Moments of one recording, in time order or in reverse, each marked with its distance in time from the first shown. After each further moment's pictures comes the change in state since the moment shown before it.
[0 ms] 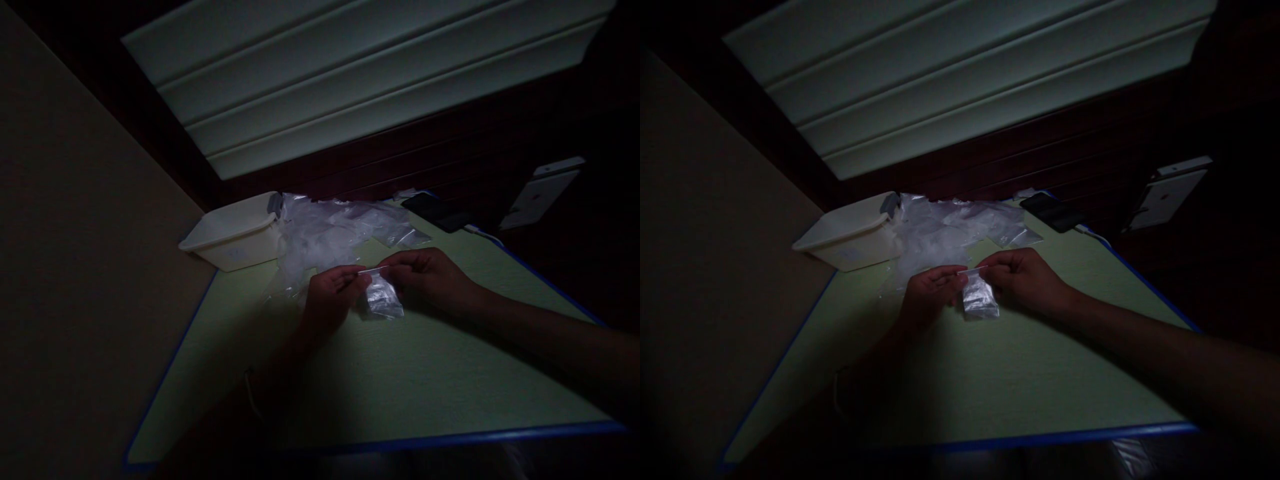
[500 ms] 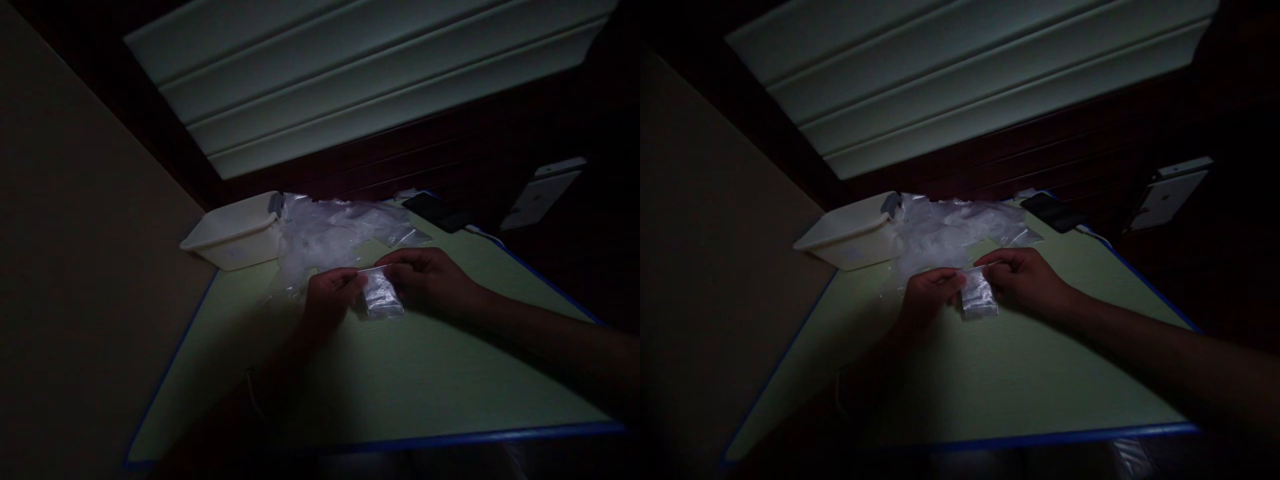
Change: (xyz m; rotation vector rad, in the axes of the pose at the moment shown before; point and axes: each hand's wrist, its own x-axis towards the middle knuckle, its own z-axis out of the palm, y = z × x) left_hand 0.003 -0.004 -0.001 -0.010 0.030 -0.006; right_hand -0.002 -0.005 0.003 0.073 0.005 0.025
